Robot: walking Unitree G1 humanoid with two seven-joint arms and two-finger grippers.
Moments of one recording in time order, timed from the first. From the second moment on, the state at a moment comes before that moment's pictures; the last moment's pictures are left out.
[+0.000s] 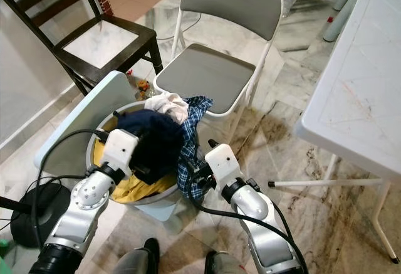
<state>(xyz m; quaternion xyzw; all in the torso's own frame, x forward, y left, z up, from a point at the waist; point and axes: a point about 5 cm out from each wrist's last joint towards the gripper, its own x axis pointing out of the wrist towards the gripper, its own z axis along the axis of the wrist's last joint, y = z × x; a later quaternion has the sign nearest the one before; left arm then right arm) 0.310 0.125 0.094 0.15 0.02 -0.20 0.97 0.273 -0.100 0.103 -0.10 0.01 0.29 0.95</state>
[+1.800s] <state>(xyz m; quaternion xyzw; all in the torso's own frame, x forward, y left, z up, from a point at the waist) 0.284 0.176 0.028 0.24 0.08 -0.15 0.96 0.268 -0.100 0.090 -0.11 0.03 0.28 0.95</state>
